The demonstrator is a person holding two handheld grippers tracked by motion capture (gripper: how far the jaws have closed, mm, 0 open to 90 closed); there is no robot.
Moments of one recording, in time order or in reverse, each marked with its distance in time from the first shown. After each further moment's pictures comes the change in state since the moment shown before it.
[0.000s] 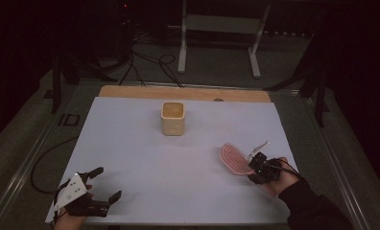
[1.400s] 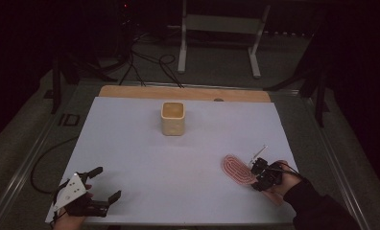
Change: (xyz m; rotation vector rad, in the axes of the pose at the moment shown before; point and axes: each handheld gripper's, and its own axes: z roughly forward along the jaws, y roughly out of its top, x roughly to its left) left arm -0.001 0.001 -0.002 -0.011 0.004 0.005; right arm -0.004 -0.015 0.017 0.153 0.061 -0.060
